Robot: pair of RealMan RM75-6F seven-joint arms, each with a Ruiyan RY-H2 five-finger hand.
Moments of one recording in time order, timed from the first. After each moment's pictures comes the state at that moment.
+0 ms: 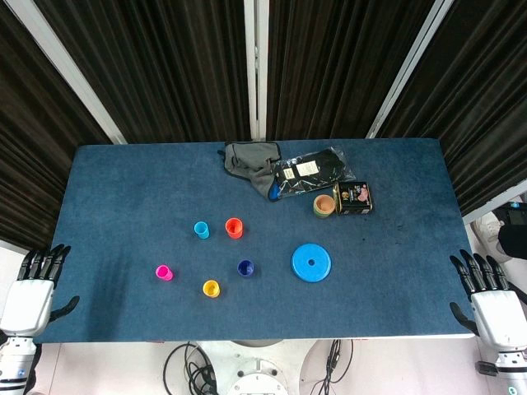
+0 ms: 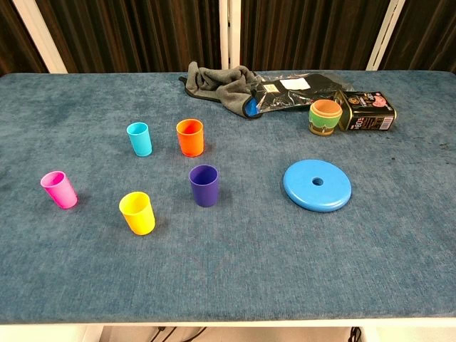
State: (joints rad) left arm -0.08 -1.24 0.02 -1.48 1.53 1.55 0.10; right arm 0.00 -1.13 -0.02 -1.50 -1.64 1.56 -0.06
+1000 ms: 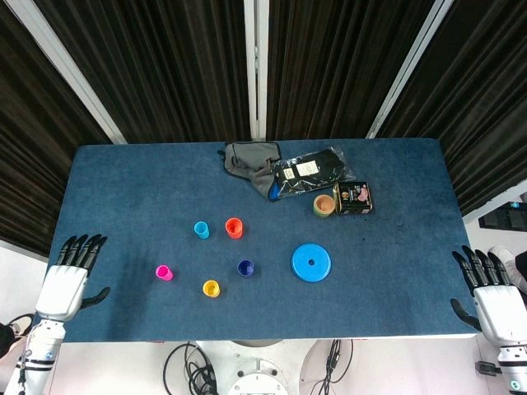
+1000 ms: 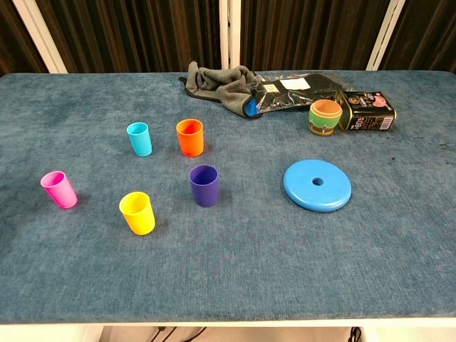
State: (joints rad) left arm -0.18 -1.27 -0.02 -1.55 1.58 1.43 0.11; right arm 0.02 -1.12 -0.01 -1.51 -1.62 1.53 -0.01
